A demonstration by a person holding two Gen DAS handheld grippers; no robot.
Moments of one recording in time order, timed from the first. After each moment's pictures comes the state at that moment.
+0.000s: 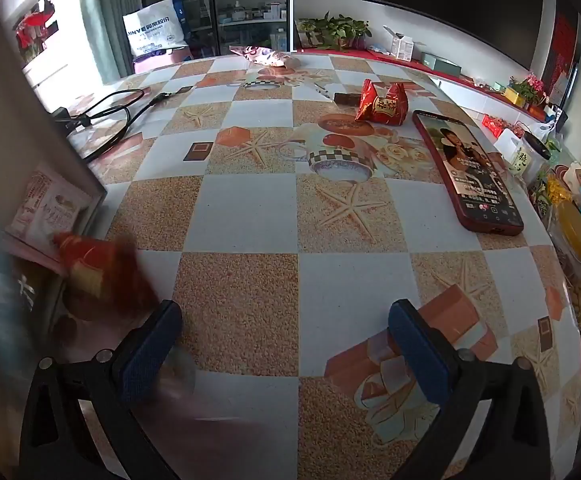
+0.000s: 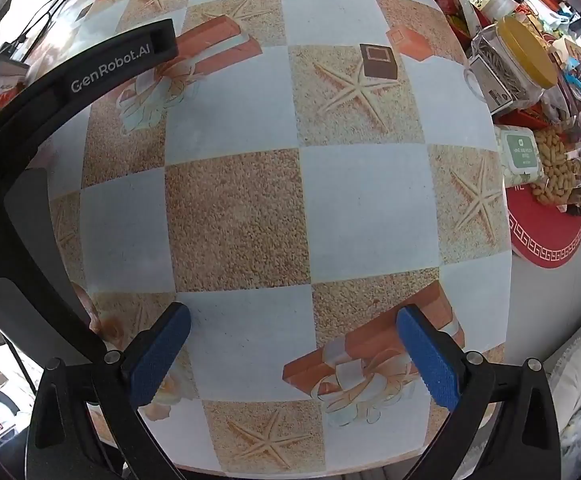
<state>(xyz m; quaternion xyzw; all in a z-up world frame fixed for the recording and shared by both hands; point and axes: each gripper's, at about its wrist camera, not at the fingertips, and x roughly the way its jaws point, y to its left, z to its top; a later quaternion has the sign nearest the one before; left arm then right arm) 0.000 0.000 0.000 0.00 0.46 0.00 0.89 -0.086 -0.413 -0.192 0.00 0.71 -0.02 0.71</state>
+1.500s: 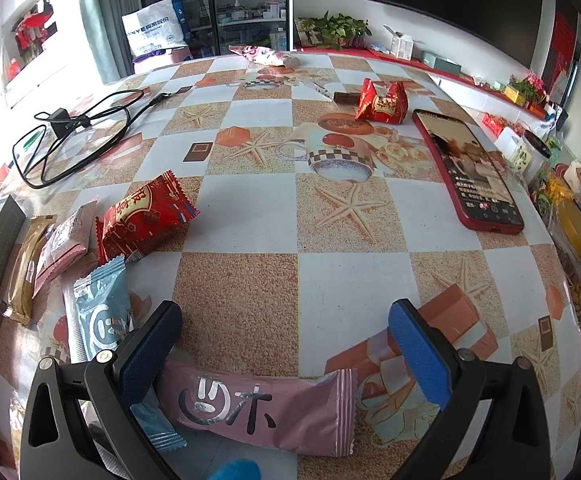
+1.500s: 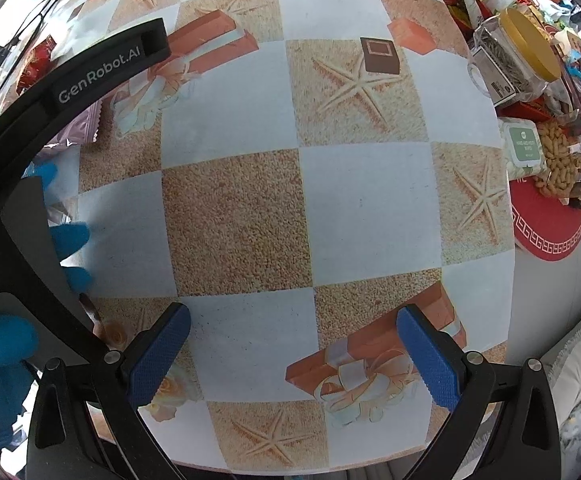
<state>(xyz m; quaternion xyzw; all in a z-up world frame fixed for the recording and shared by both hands) 0.001 0.001 0.000 0.01 0.47 -0.01 0.88 -0.079 -0.415 -0.197 0.02 0.73 0.00 0.68</state>
